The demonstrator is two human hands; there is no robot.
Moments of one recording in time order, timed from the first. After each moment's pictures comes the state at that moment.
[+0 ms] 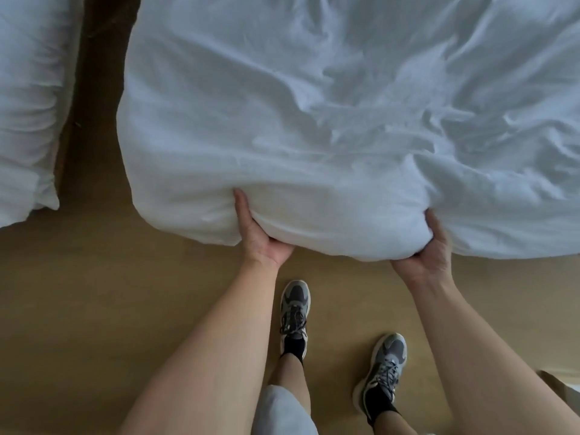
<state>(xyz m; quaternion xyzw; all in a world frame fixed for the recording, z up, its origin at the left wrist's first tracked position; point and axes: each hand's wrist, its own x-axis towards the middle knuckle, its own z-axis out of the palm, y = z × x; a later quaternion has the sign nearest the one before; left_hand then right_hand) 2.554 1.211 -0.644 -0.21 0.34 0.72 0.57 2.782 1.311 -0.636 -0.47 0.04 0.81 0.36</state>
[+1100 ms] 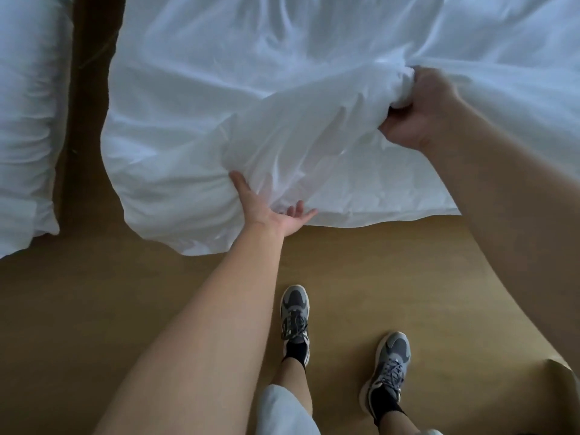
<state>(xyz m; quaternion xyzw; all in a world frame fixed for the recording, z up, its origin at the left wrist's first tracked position) 2.564 1.286 -0.608 -0.42 0.41 0.62 0.53 2.702 1.471 -0.499 -0.50 -0.17 0.80 0.29</state>
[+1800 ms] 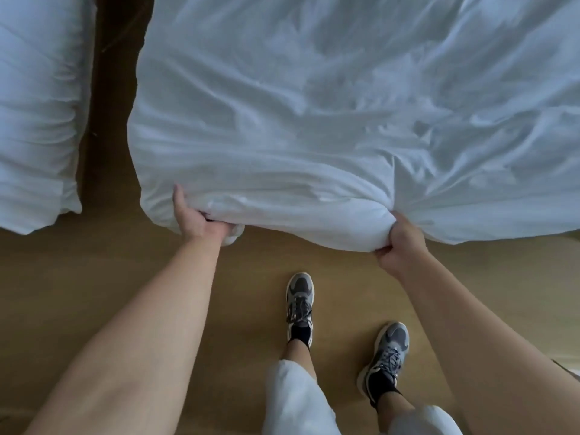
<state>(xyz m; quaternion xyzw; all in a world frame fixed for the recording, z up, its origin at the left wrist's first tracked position) 2.472 1.193 -0.590 -0.26 0.48 0.72 0.42 2.768 1.312 -0.612 -0.71 -0.07 0.67 0.22</state>
